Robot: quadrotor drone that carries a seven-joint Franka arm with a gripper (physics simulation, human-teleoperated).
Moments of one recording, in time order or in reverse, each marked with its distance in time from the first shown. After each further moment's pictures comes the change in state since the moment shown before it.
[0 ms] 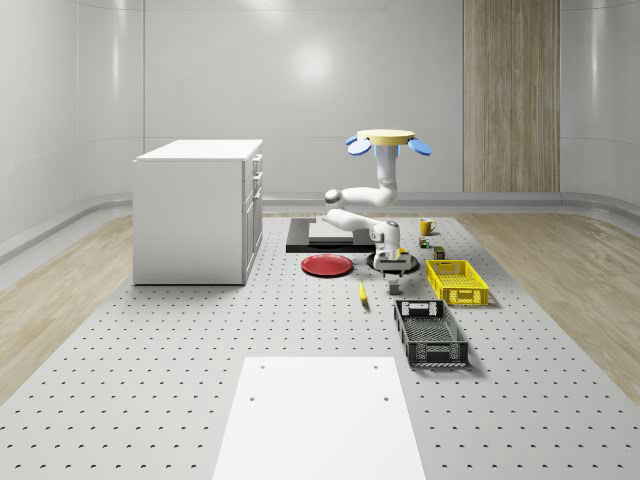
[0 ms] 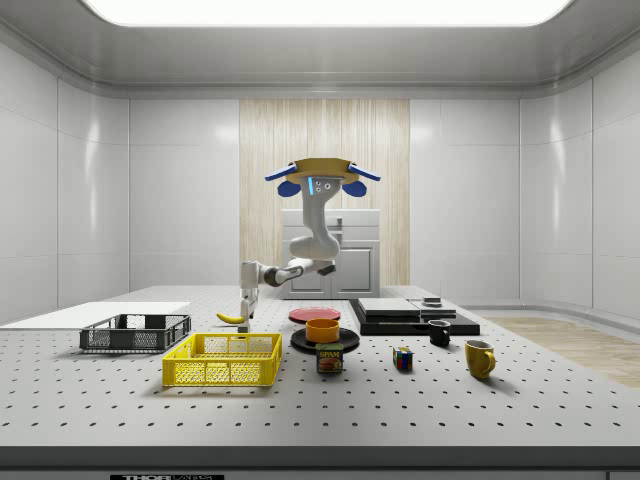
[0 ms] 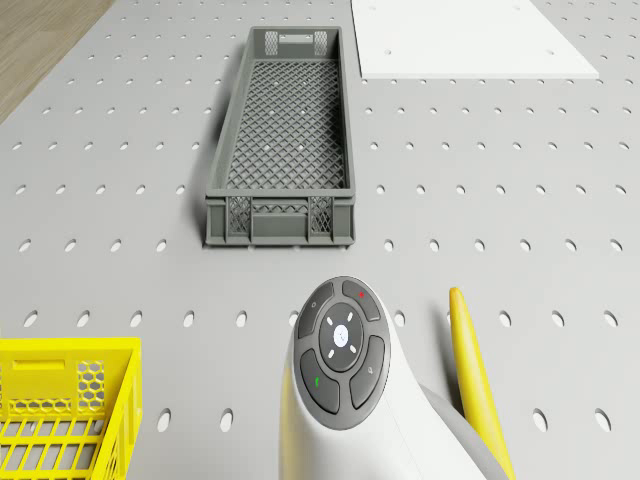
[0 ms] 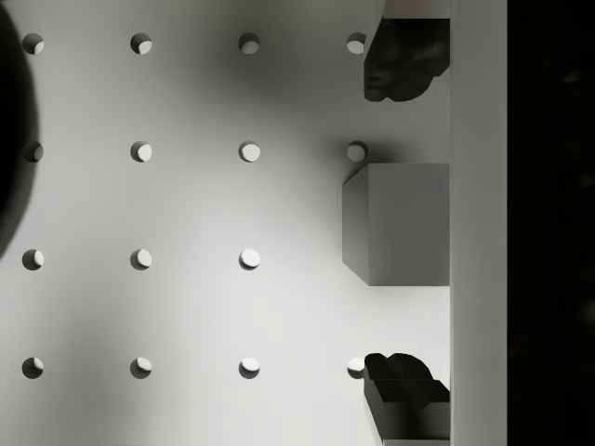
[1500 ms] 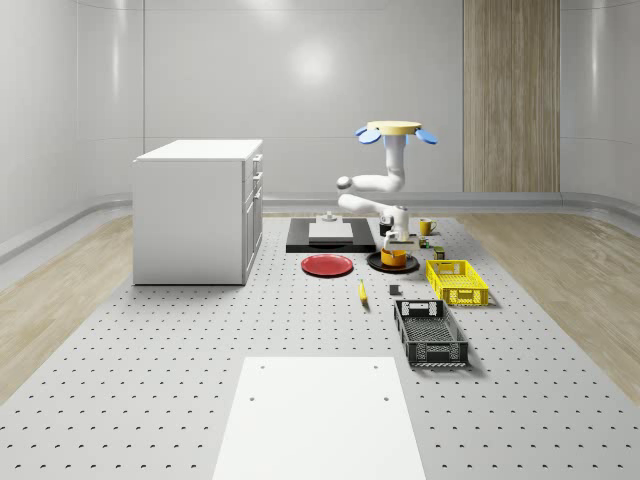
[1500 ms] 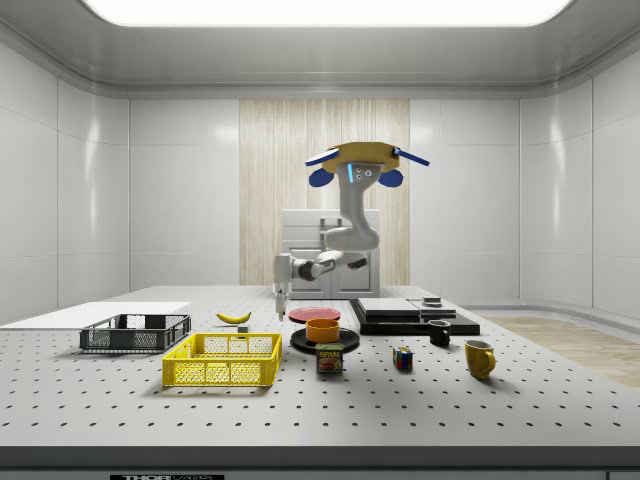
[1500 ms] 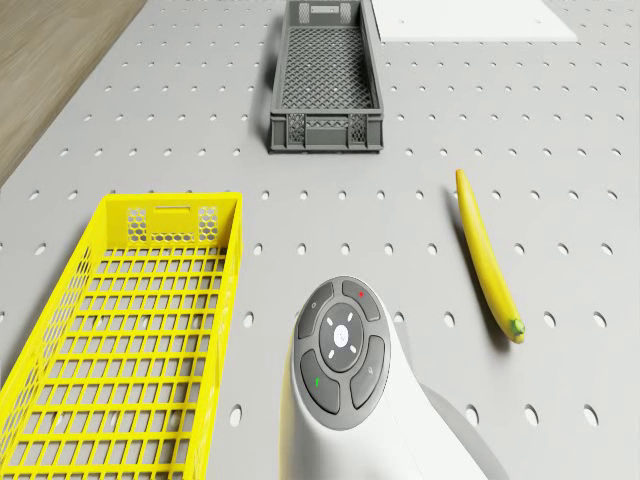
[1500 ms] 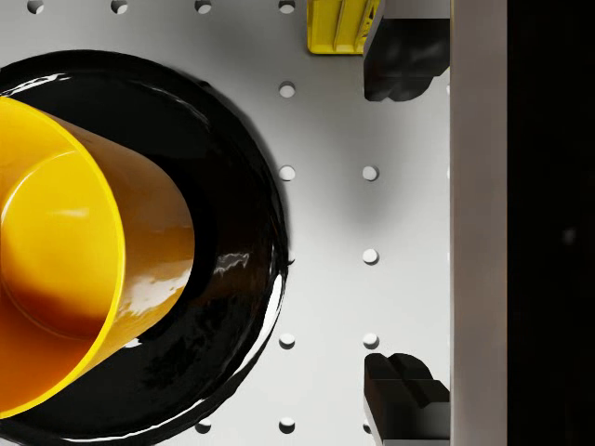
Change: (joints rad) arm -0.009 -0.017 0.002 0.002 0.008 0.016 0.007
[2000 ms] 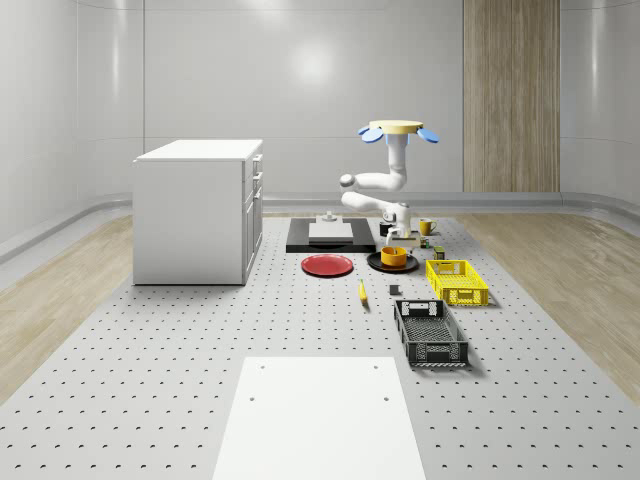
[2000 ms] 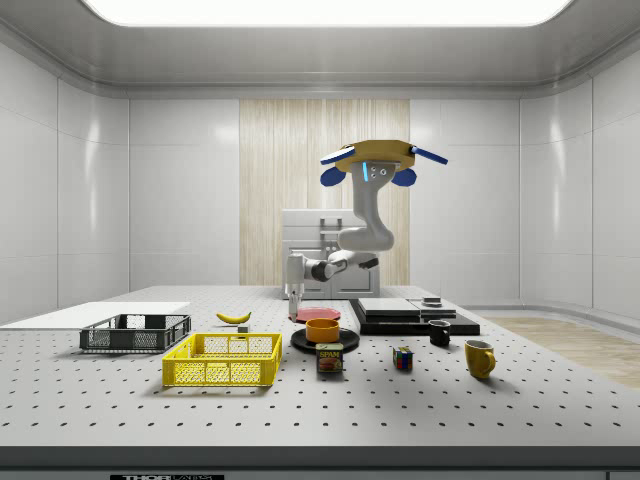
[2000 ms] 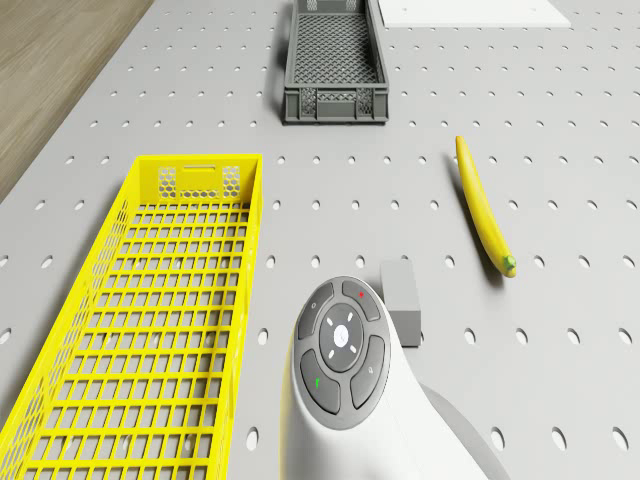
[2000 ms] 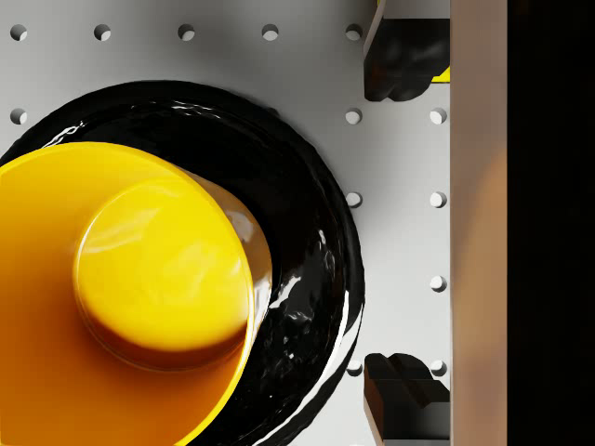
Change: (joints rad) arm -0.004 -0.007 0.001 0.001 0.003 0.007 0.003
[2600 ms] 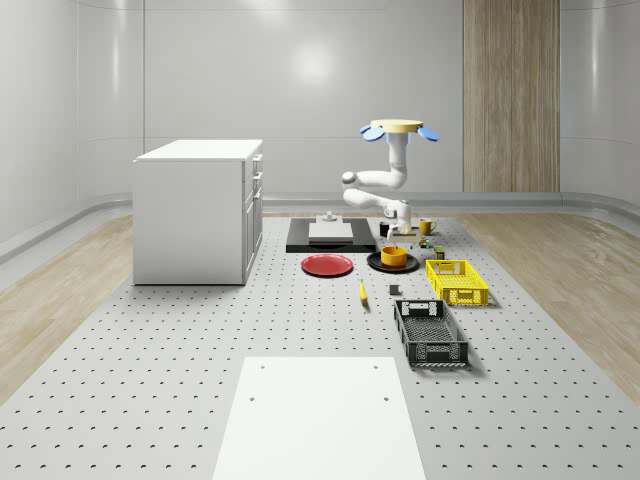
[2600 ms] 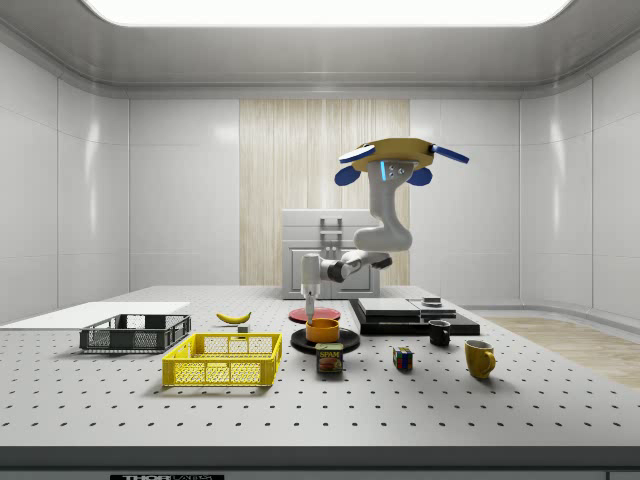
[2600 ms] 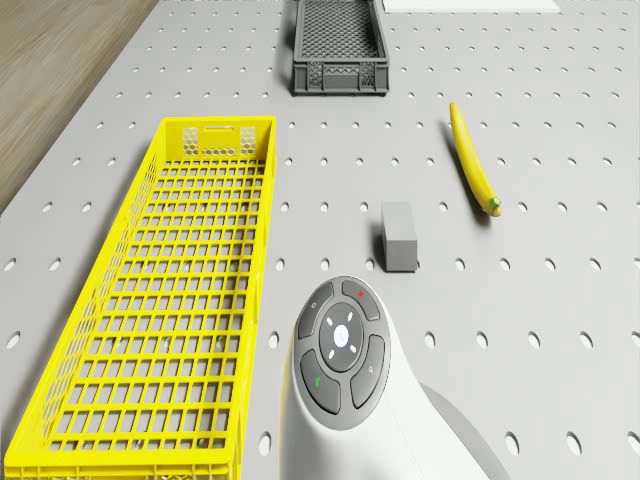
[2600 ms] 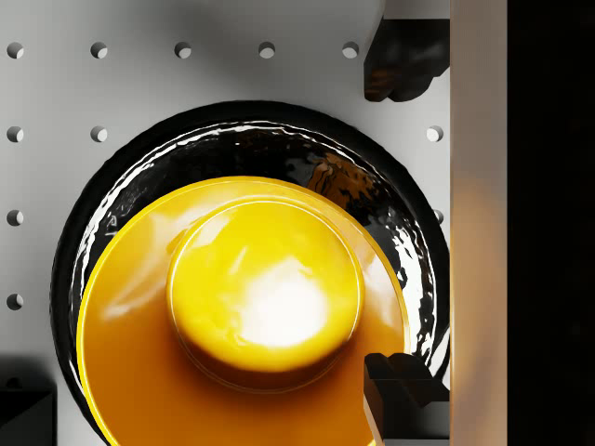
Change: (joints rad) arm -0.006 -0.010 0.001 0.001 0.005 0.009 0.004
